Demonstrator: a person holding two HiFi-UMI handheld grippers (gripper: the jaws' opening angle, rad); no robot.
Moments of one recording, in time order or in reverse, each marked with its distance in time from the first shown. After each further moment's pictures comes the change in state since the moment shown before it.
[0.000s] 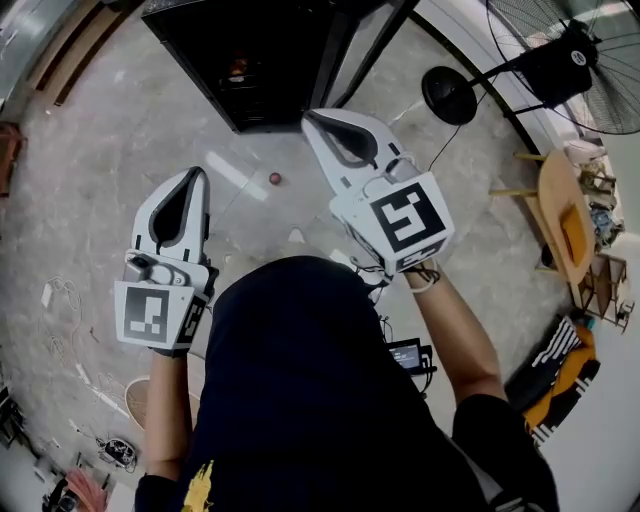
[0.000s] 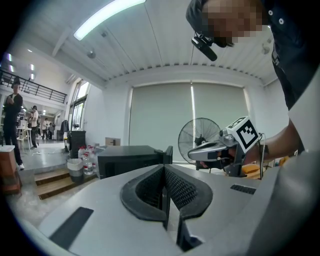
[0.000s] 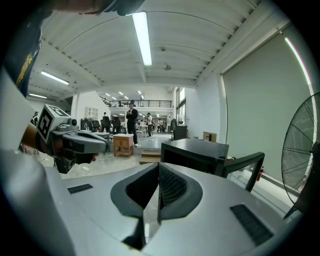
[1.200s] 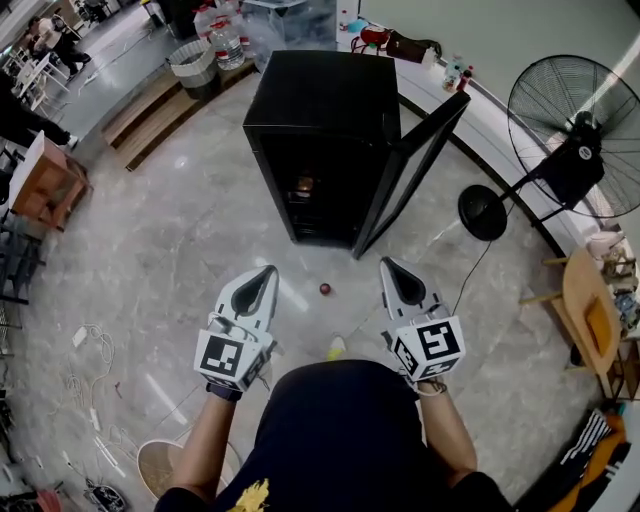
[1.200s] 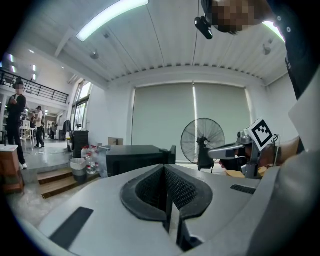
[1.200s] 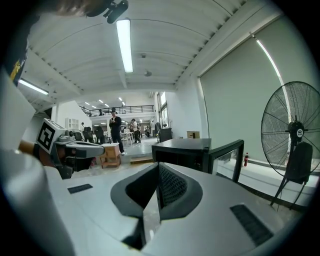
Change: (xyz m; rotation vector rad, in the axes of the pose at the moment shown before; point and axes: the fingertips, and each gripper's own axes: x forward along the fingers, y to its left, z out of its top) left arm -0.025 0.033 -0.002 0.000 -0.015 0.009; right arm -0.038 0.014 -0.012 0.176 -0.035 -0.191
